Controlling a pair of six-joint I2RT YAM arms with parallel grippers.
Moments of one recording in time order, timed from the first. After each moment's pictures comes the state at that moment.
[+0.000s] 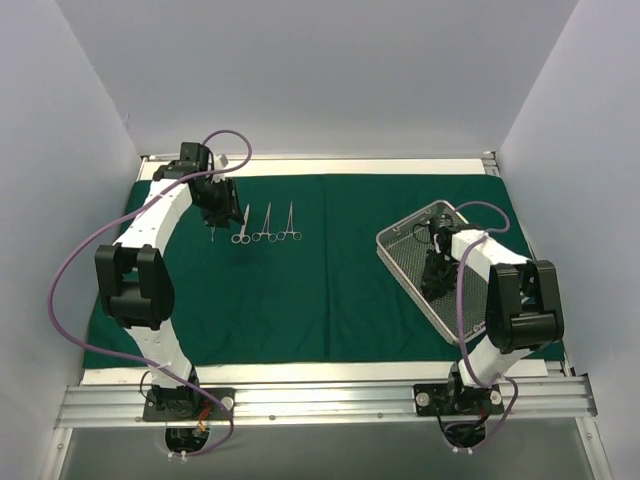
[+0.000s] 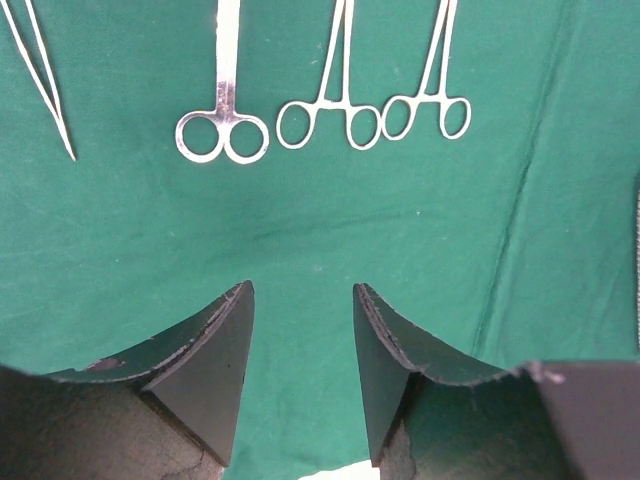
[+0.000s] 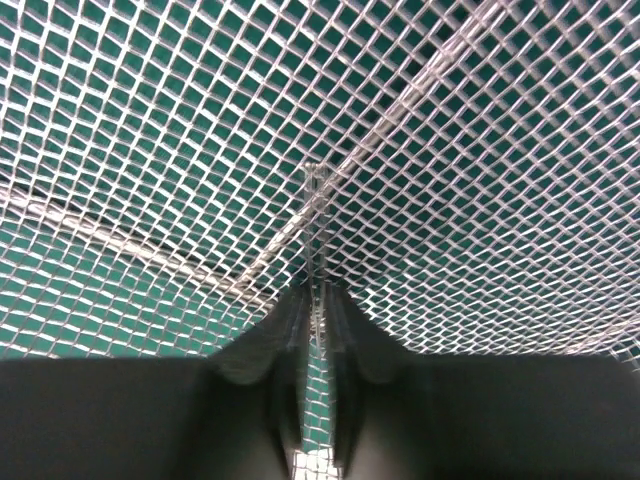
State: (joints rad) left arm -0.11 1.85 1.64 -0.88 0.25 -0.28; right arm 0.09 1.62 0.91 -0.76 0.06 0.49
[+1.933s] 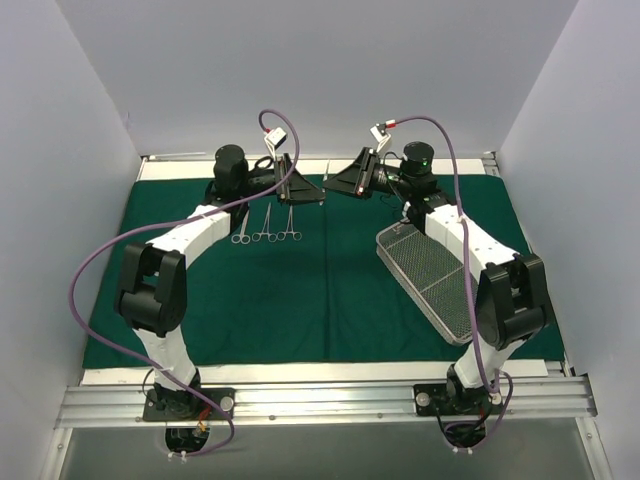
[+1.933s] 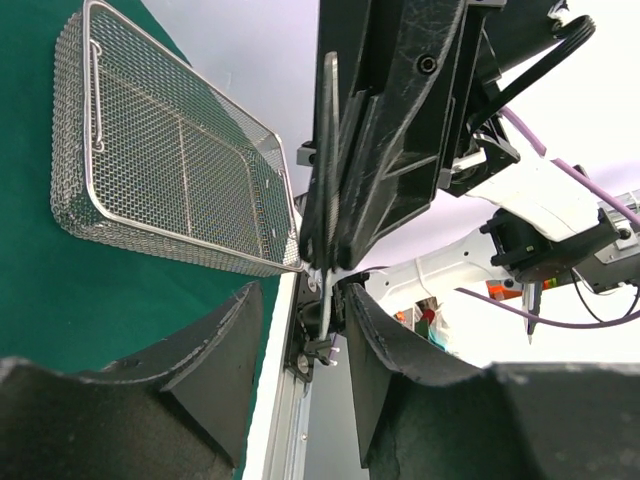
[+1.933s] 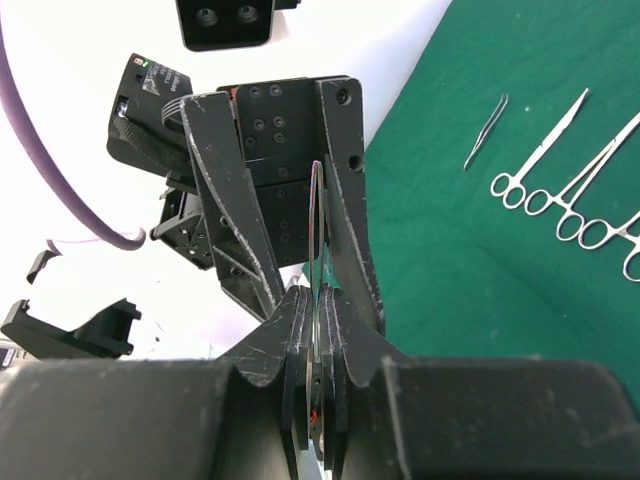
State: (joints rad) left arm -0.34 1.83 1.35 0.52 1.10 -1.07; right arm 0.32 1.67 1.26 0.32 -0.87 0.95
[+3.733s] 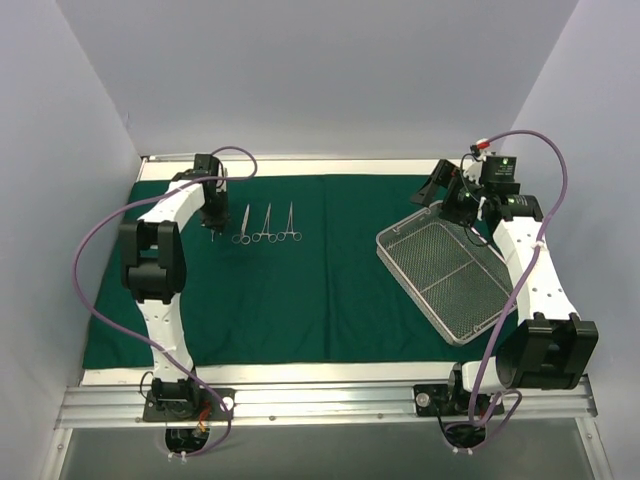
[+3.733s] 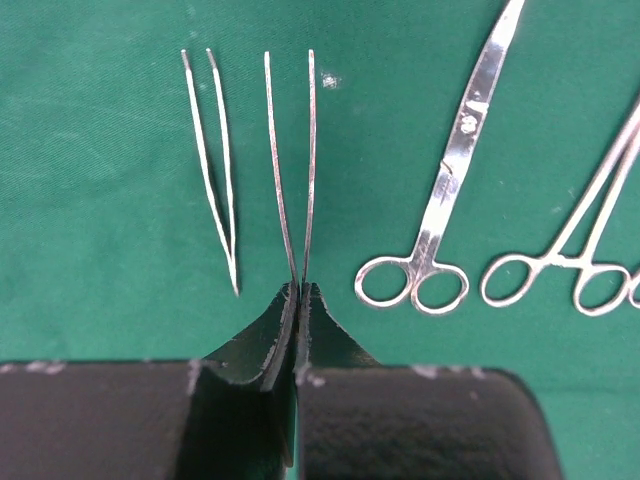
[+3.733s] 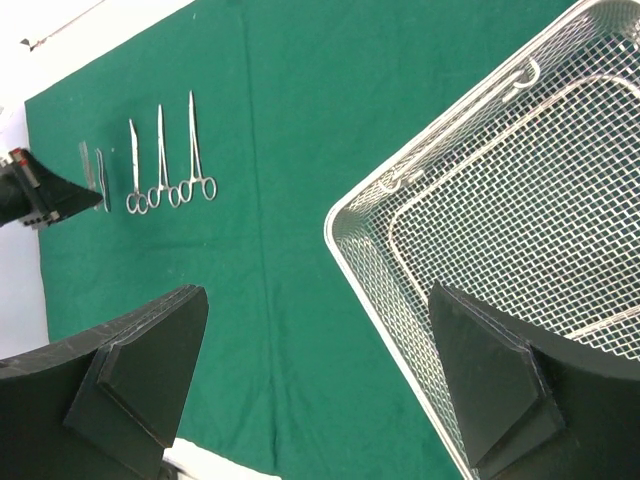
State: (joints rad) left arm -0.09 2.10 1.68 -0.74 -0.05 -0.15; right arm -0.05 1.39 1.29 -0.62 -0.39 0.44
